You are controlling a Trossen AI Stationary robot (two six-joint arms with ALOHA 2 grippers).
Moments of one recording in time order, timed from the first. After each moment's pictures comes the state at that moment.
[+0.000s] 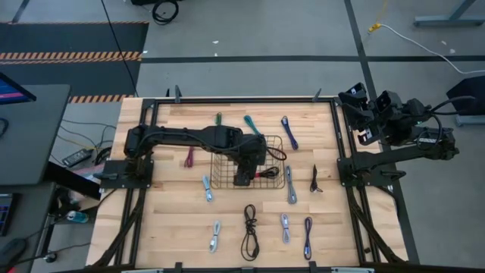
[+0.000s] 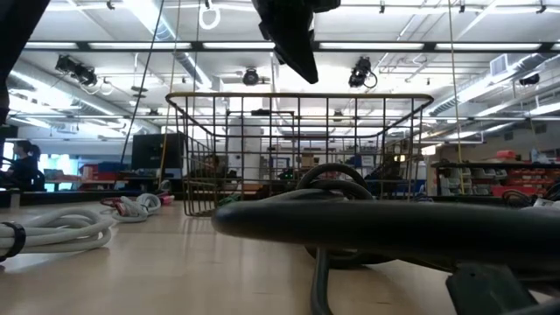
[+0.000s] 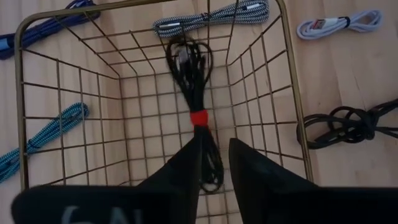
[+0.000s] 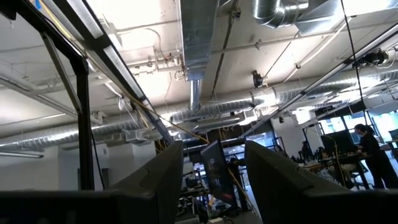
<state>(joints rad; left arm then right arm) -0.03 1.98 1.89 -0.98 0.01 0.10 0.00 0.54 0.78 0.39 0.11 0.14</state>
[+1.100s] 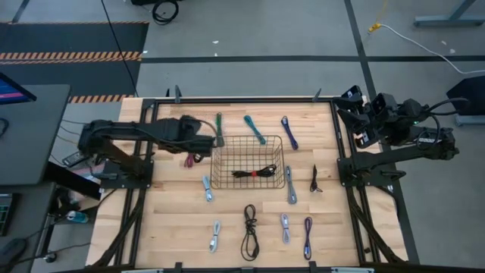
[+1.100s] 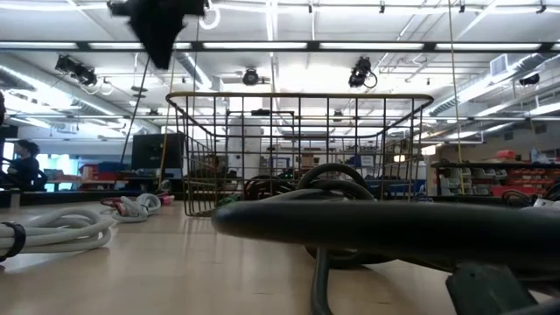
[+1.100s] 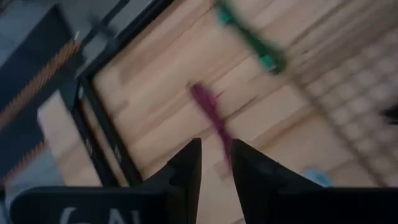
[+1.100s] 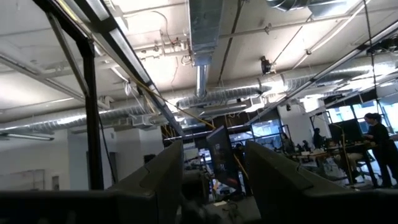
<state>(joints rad) -0.05 1.51 1.48 -1.57 -0.54 -1.00 0.00 0.54 0.78 0.33 0.06 0.14</state>
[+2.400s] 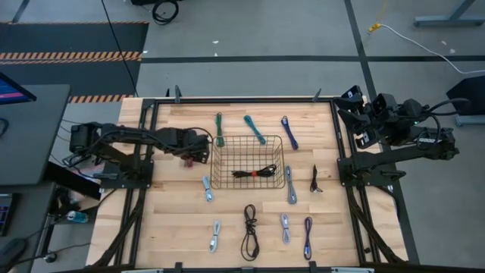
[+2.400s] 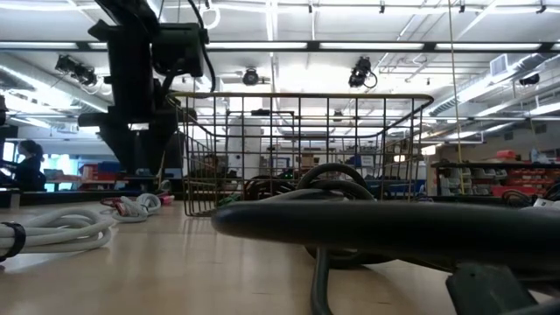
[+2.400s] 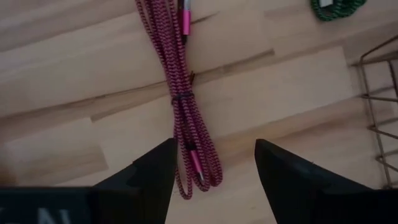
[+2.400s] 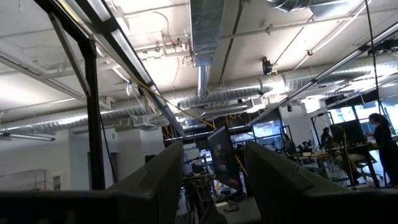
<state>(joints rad) 0.16 1.41 0.82 -0.83 -0.25 -1.10 0.00 0.54 0.78 0.33 0.06 0.14</state>
